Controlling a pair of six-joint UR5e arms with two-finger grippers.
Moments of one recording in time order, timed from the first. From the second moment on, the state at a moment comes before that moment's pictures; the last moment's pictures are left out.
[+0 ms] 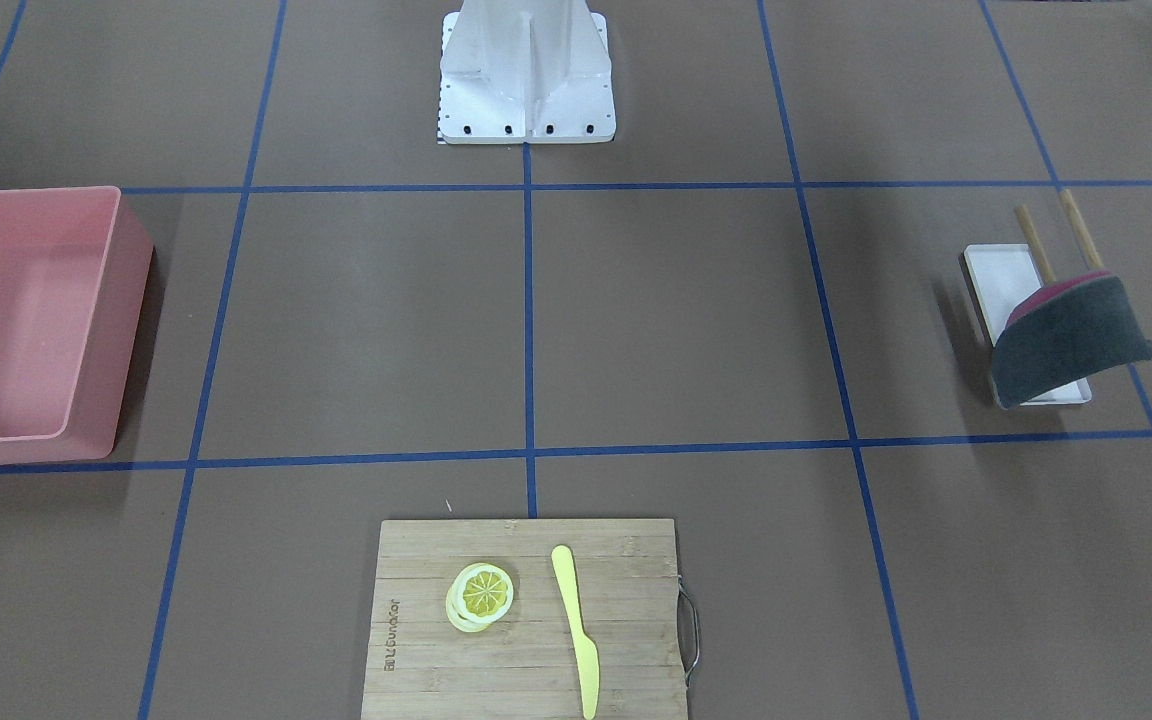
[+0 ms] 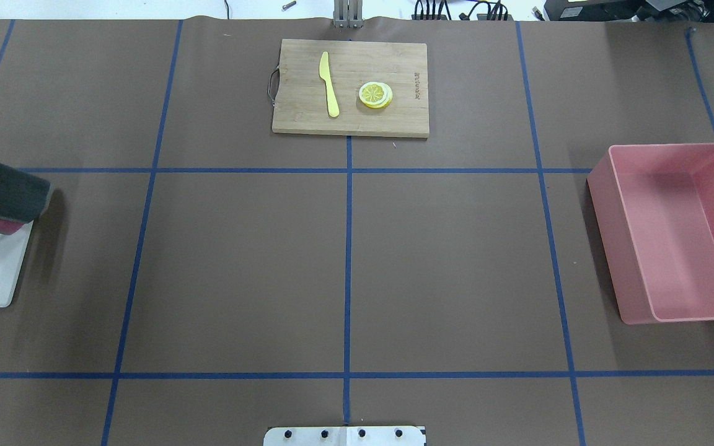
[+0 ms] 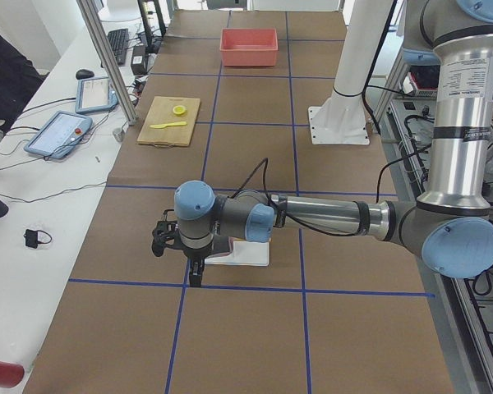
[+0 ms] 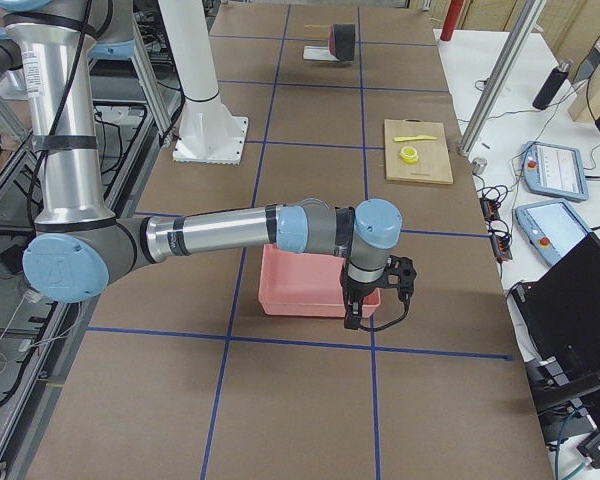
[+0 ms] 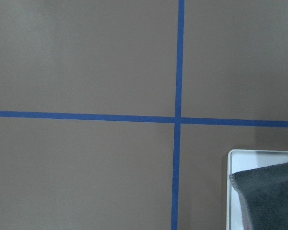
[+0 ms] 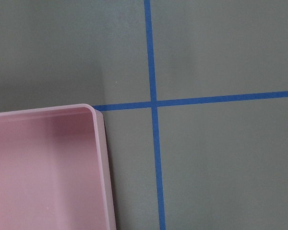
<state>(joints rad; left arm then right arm) -1.55 -1.58 -1.63 -1.70 -2.31 -0.15 1.56 -1.50 1.69 -1.78 2.31 0.06</state>
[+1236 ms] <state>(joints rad) -1.45 -1.62 -1.61 -1.89 -2.48 -0.39 1.52 -1.47 1.71 -1.74 2.30 0.16</state>
